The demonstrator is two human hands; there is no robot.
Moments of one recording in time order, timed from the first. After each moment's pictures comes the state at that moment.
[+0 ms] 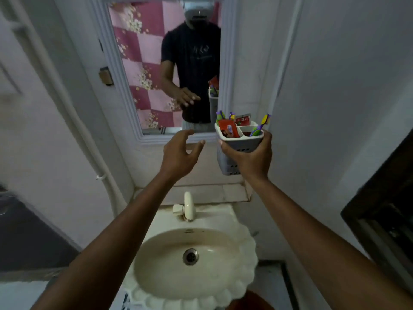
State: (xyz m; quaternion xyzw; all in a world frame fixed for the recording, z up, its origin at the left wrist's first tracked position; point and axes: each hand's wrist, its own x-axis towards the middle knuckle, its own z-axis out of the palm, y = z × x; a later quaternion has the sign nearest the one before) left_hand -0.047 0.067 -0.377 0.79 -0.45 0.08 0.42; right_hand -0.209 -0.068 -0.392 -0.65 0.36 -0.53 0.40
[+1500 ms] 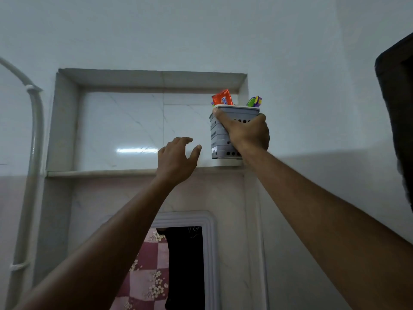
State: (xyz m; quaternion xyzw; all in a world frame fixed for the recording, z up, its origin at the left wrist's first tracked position) left_hand -0.010 -0.049 0.108 0.64 -0.47 0.43 0.43; right_hand -0.191 -0.129 0.157 -0.59 0.23 -0.72 0.29
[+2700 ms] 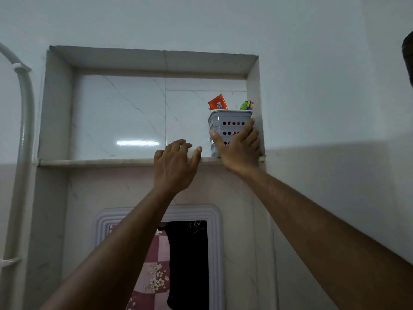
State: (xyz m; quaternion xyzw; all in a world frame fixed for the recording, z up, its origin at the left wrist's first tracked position) left_hand 0.029 -0.072 0.069 0.69 -0.41 0.49 0.34; right_hand -0.108 -0.184 0.103 -0.70 0.30 -0.64 0.10
